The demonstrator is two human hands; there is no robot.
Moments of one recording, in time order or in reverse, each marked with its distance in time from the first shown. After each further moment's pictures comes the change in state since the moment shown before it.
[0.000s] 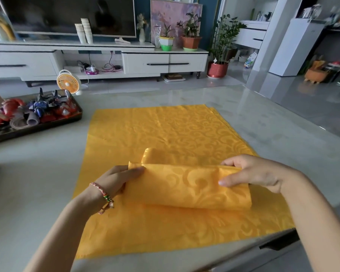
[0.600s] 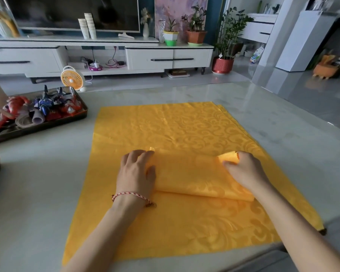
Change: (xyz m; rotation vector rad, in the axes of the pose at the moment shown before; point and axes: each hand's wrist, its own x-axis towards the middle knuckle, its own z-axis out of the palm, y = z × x) left_hand 0.026 -0.016 0.027 0.848 0.563 0.486; right_hand 0.062 0.019 0.030 -0.191 0.742 0.181
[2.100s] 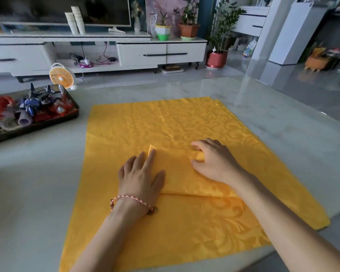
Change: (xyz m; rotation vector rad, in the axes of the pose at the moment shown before) left_hand -0.002 -0.013 0.018 0.203 -0.214 0.050; right_hand 0.006 -0.039 0.037 -0.314 -0.104 -0.537
